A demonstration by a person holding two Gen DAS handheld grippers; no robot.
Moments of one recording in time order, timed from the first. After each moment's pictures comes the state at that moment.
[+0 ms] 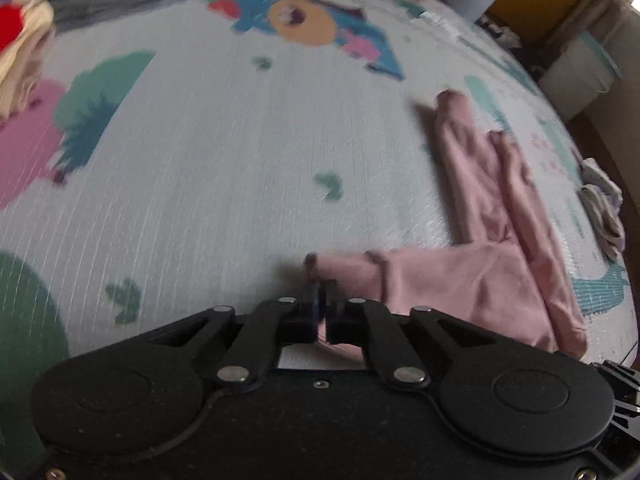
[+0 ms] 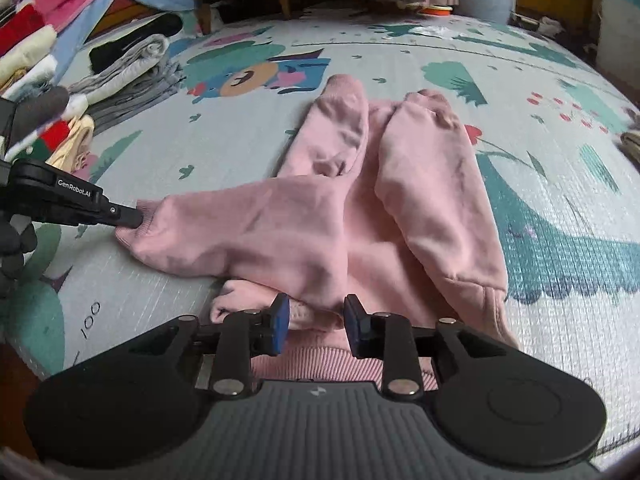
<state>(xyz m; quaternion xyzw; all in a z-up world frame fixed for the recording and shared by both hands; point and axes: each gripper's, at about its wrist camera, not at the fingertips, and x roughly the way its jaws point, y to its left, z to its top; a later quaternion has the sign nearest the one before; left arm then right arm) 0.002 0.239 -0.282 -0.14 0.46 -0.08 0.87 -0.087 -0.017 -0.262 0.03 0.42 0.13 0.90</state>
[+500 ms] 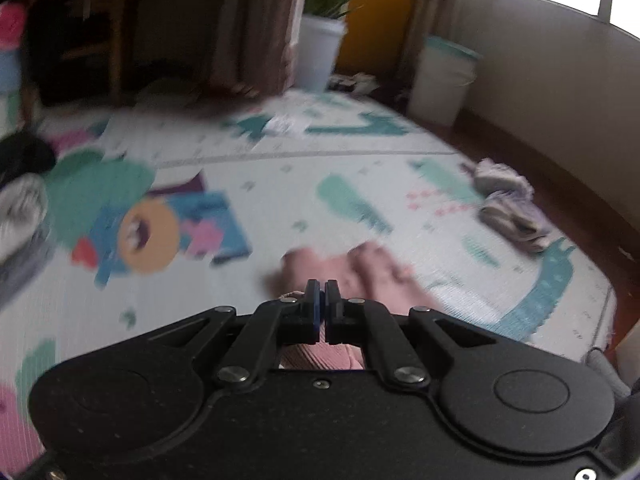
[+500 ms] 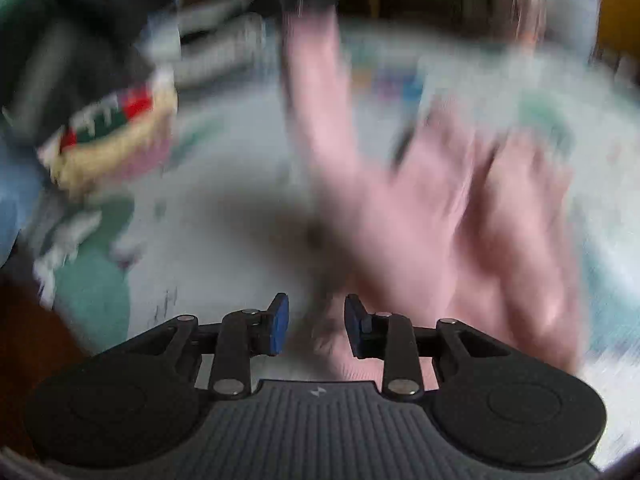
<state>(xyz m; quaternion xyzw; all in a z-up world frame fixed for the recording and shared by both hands) 0.040 0.172 -0.156 -0.02 0.30 -0.23 0.92 -0.091 0.026 -0.256 -0.02 0.42 0.24 0.88</state>
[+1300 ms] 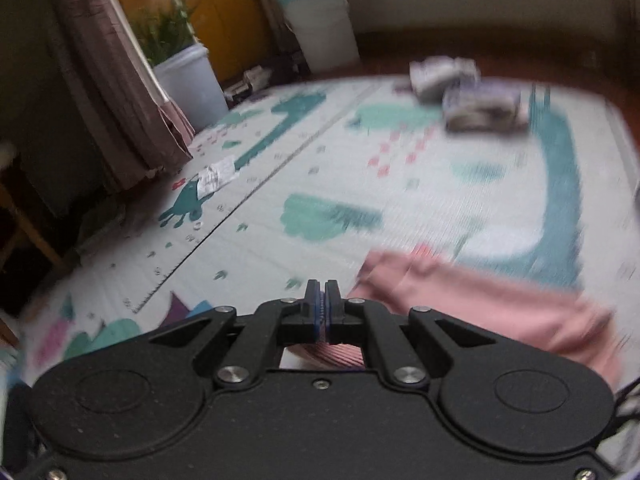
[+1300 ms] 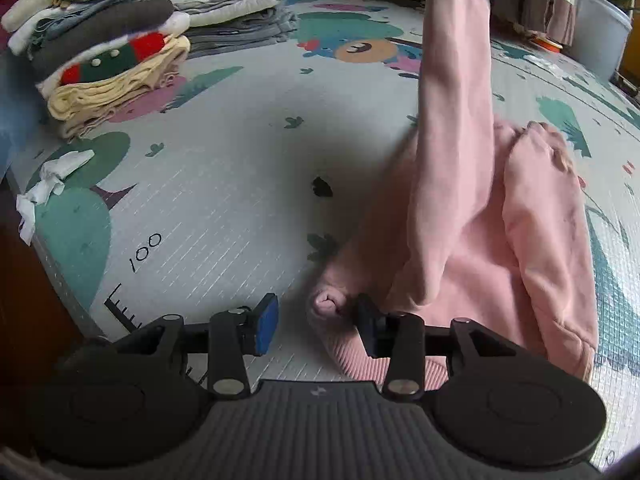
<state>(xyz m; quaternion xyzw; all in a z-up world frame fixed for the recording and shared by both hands) 0.115 0.089 -0.164 0.30 0.25 -0.32 0.86 -0.090 0.050 -0.275 -0.10 0.43 0.25 0.86</state>
